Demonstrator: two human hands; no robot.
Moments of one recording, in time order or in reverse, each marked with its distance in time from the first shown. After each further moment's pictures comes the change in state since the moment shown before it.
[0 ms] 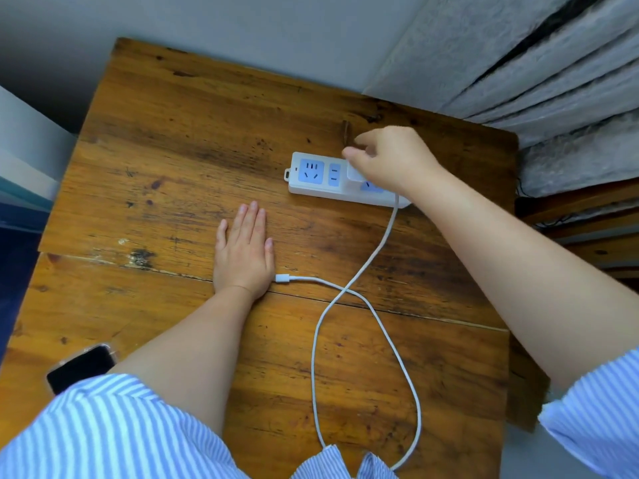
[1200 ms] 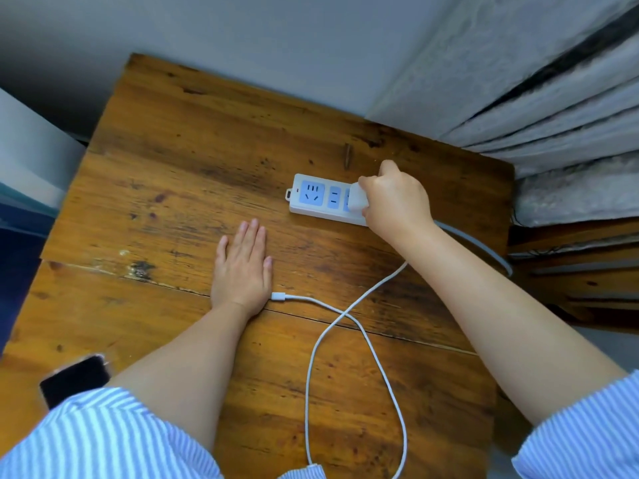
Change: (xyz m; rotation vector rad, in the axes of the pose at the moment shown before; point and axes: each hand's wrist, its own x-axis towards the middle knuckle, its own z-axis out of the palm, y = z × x) left_hand 0.006 -0.003 -0.012 0.032 -0.069 -0.036; right_hand 0.003 0.005 0.016 -0.399 0.082 -0.125
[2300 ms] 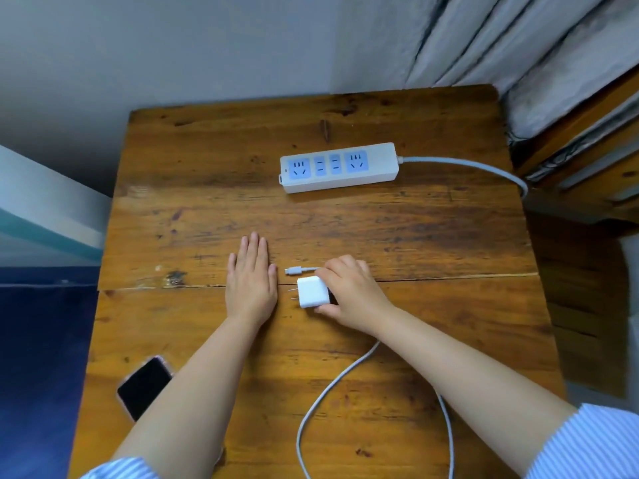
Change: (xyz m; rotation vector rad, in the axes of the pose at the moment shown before) left_hand -0.038 -0.023 0.005 0.053 0.020 0.104; right_hand -0.125 -0.065 0.124 0.507 -0.046 -0.173
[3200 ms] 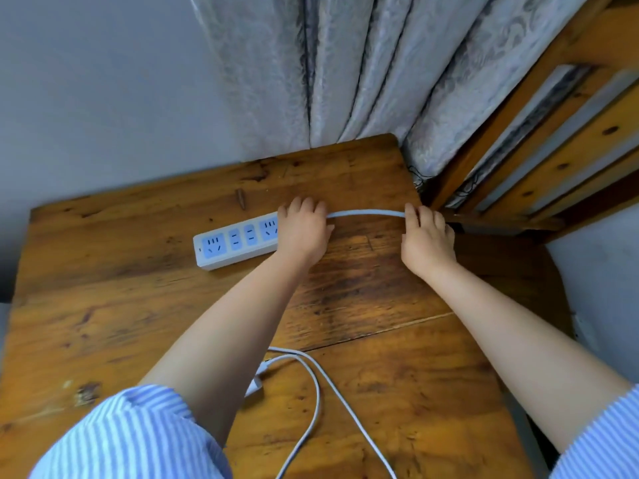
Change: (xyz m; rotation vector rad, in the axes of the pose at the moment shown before) left_hand 0.126 0.223 -0.041 0.113 0.017 0.460; right_hand -0.016 0.190 -0.112 -0.117 0.304 0.777
